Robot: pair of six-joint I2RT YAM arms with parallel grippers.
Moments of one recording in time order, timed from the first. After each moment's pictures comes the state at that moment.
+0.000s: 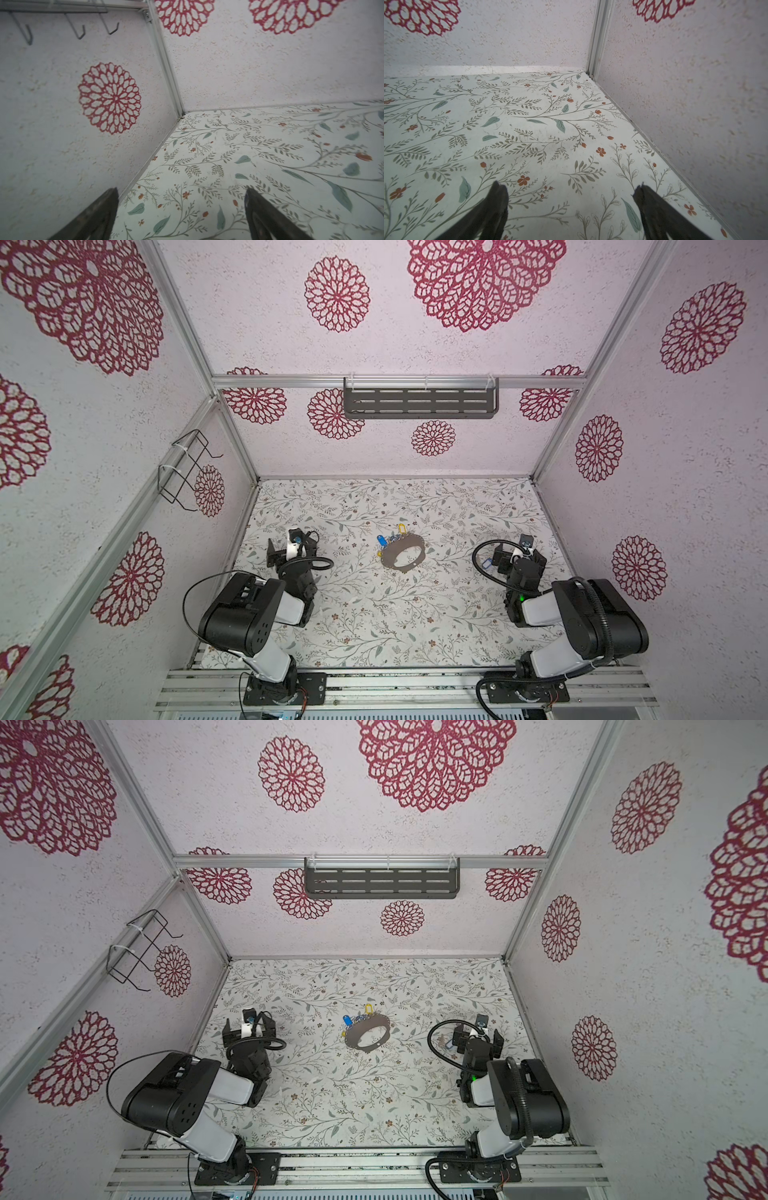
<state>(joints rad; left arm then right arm) -0.12 1.62 0.24 1.35 -0.64 0.20 0.08 1.55 0.22 1.10 0.41 0.01</state>
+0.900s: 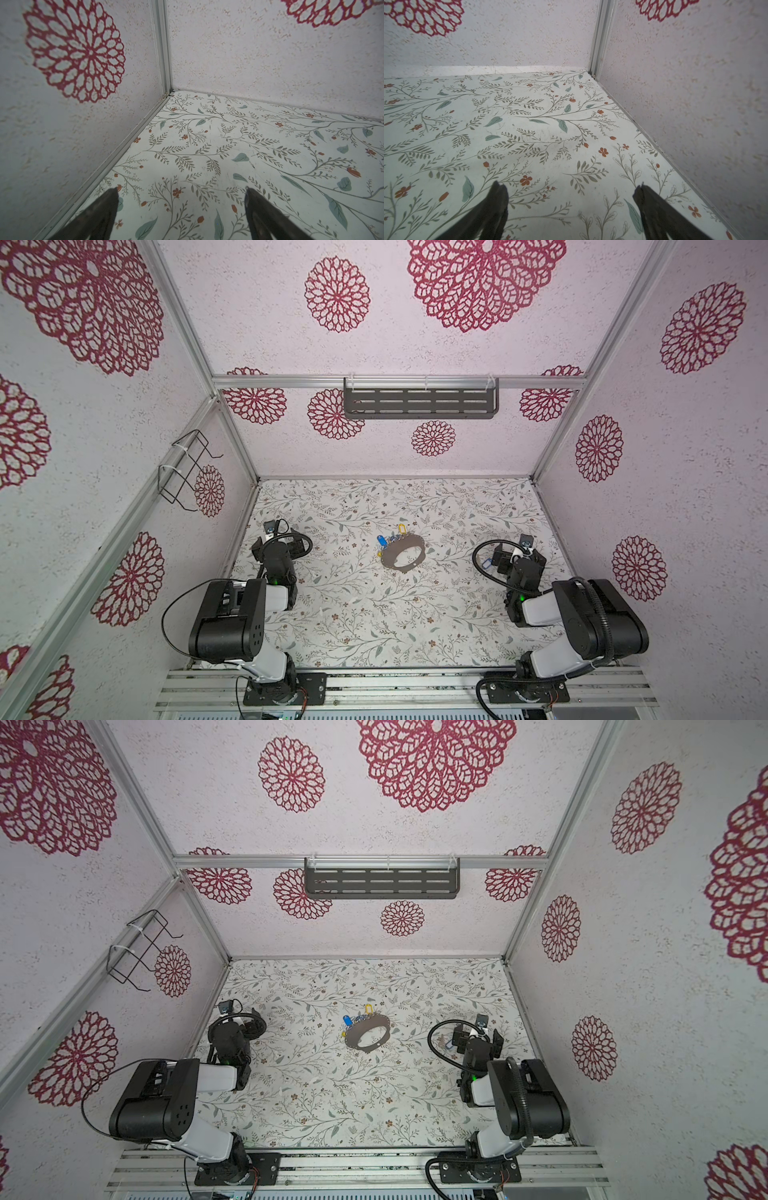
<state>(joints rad) 0.06 1.58 0.39 0.96 -0.37 -0.03 0.07 1.55 0.22 1.09 0.39 0.02</state>
